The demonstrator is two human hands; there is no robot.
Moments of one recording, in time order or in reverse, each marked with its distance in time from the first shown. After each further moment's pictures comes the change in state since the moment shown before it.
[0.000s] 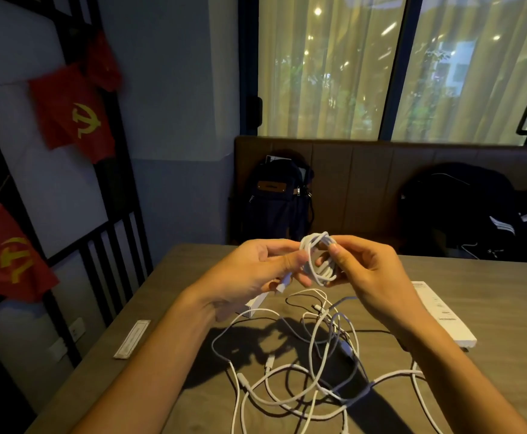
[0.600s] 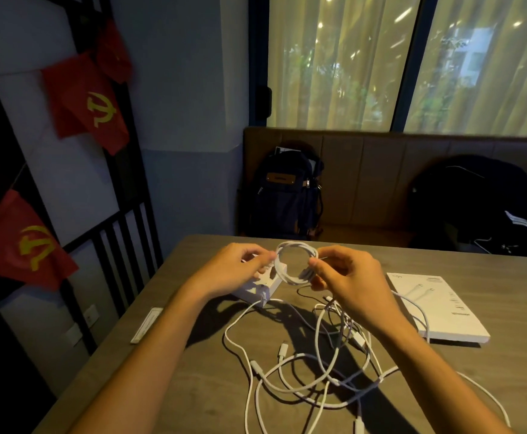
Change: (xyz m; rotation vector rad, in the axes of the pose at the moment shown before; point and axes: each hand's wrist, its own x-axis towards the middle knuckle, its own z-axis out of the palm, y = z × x) left_hand 0.016 -0.067 -0.059 0.469 0.250 -0.137; right_hand -0.002 0.016 0.041 -0.180 0.010 0.108
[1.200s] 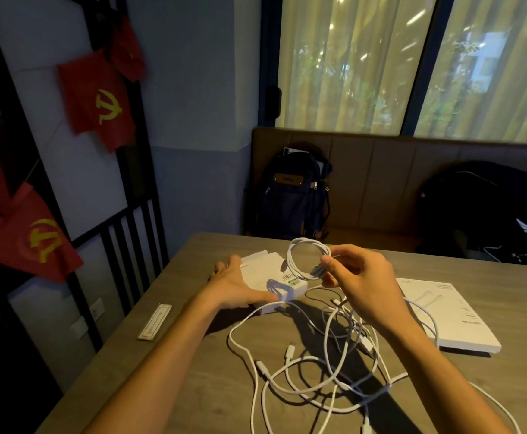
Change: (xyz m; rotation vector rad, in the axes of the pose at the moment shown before) left_hand 0.017 -0.056 0.012 0.307 -0.002 -0.331; right_hand 0.007 0.006 0.000 -0.009 0.046 -0.033
